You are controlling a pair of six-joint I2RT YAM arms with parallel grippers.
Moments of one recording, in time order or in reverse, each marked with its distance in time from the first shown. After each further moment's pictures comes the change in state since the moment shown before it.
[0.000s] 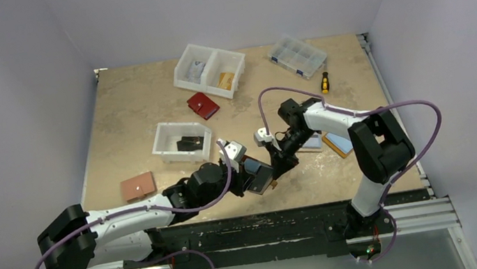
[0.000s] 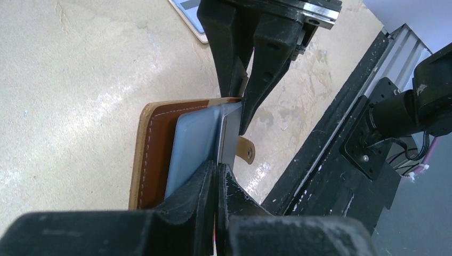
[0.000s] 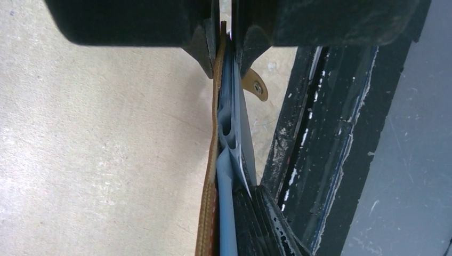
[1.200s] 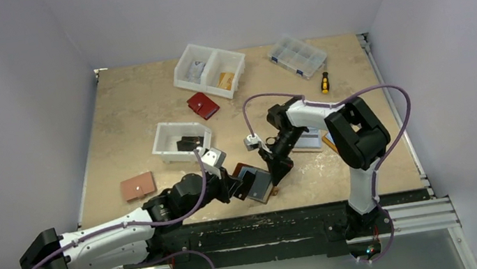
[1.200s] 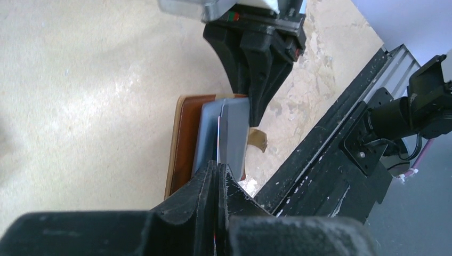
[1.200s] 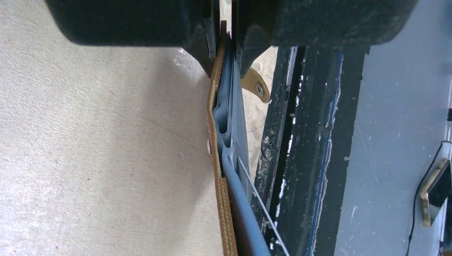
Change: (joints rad) left arm -0.001 -0.252 -0.098 -0.129 -0.062 -0.067; right arm 0.069 0.188 0.131 -0.155 0.065 0.048
